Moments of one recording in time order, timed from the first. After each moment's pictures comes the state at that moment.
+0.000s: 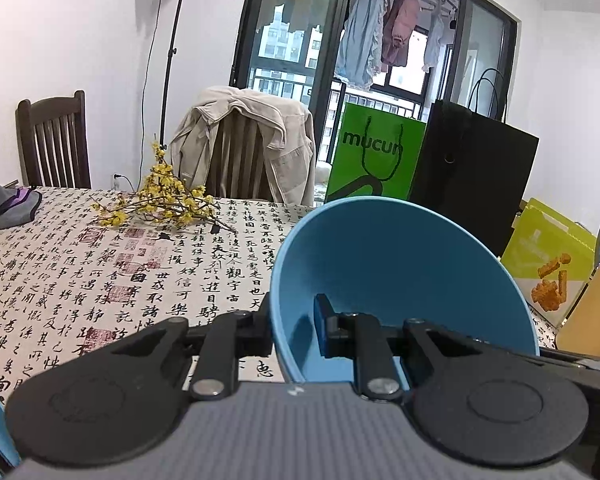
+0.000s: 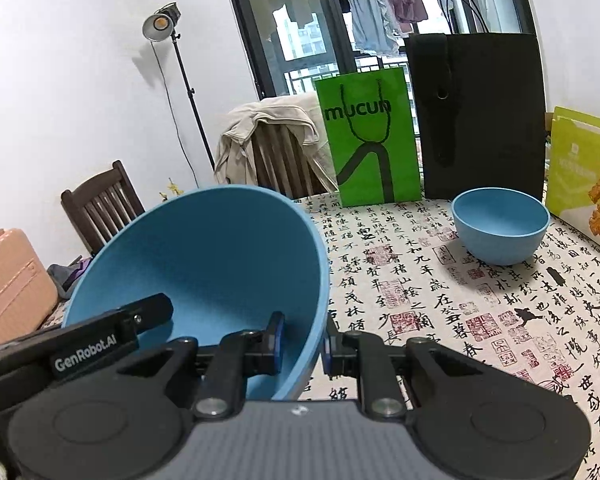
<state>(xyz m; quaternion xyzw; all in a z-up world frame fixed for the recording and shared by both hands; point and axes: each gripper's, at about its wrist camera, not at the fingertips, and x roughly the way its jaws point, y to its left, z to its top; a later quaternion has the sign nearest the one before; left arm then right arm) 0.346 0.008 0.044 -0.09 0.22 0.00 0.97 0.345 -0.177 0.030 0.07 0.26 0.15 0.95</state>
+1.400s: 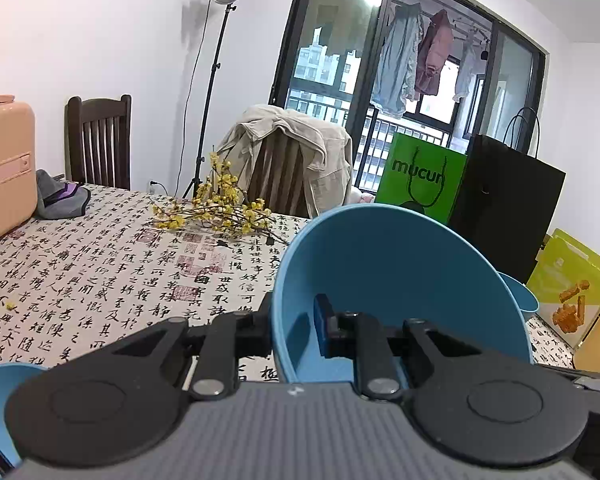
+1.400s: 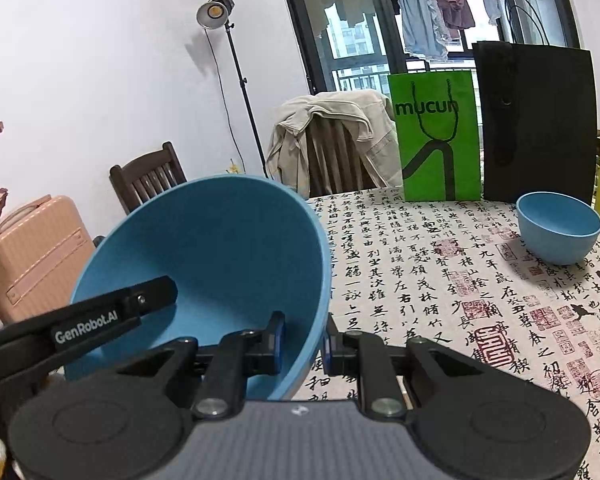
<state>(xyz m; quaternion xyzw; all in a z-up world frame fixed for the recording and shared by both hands) 0.299 0.060 0.047 -0.11 0.20 0.04 0.97 0.312 -0.121 0.025 0.05 0.25 0.21 0.94</state>
